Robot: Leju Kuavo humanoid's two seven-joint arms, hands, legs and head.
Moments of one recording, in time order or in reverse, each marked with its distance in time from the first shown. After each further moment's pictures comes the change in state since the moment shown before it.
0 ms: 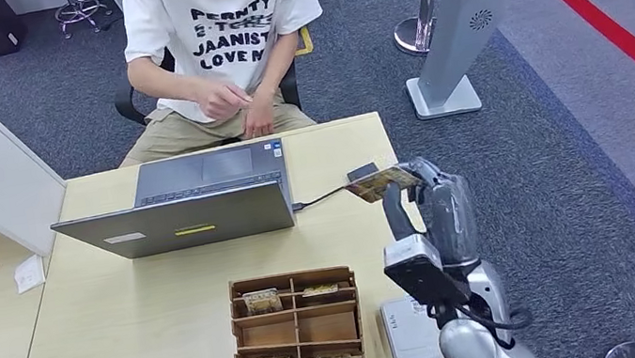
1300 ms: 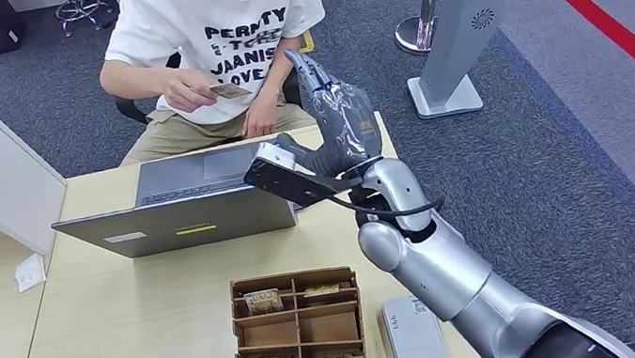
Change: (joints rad) left arm -0.054 0.022 -0.113 0.000 -0.059 -0.034 0.056; right arm -0.488 0.115 0.124 0.432 0.238 0.175 0.215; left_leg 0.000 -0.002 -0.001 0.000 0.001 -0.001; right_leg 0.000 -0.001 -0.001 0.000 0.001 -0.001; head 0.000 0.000
